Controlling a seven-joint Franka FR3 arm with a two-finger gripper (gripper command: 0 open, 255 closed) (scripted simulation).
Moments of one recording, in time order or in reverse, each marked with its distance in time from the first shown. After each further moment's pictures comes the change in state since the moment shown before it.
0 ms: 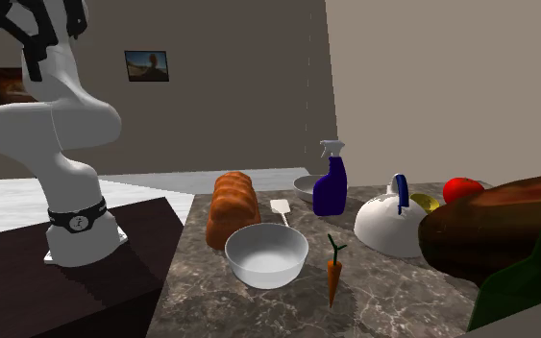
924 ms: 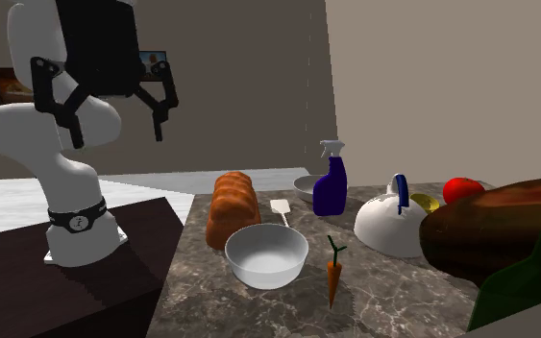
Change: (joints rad) arm 0.063 0.301 0.217 0.026 0.123 0.186 0.272
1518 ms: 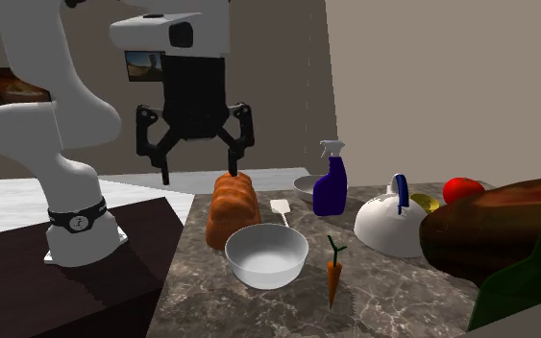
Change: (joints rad) arm 0.030 0.299 0.132 0.144 0.017 0.094 0.199
